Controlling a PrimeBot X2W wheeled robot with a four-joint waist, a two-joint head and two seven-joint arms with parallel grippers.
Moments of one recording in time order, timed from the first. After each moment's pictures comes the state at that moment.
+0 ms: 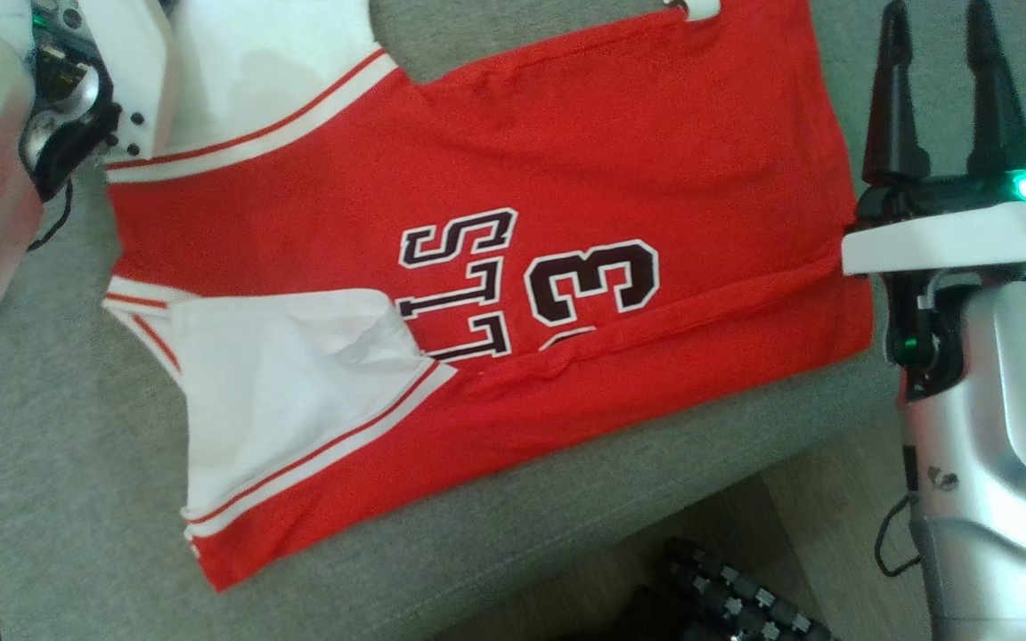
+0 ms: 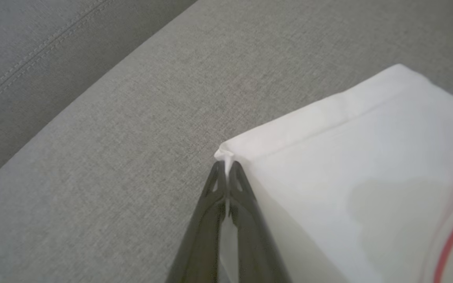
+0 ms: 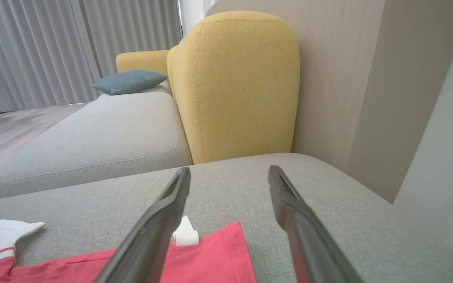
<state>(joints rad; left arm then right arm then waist) -1.30 0.47 -1.15 0.89 -0.79 -0.13 0.24 -0.53 -0.04 0.00 0.24 0.23 0.12 -0.19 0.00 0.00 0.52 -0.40</state>
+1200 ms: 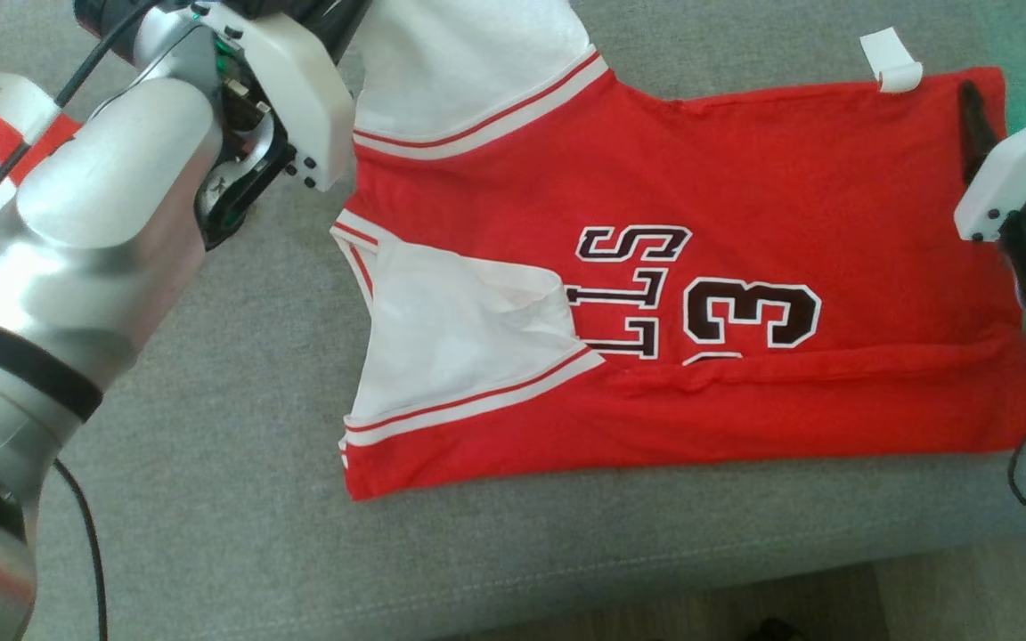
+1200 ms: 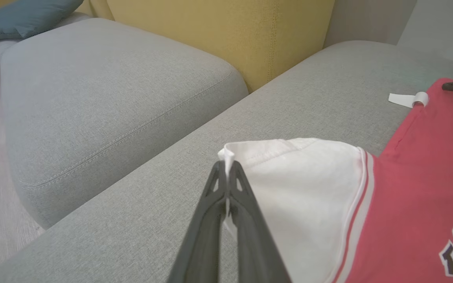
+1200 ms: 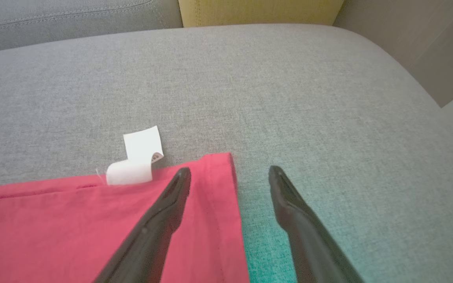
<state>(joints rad) -1.23 0.35 -1.18 0.73 -0.79 -0.09 -0.14 -0.83 -0.27 -0.06 0.87 0.14 0.12 0.19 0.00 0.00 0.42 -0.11</state>
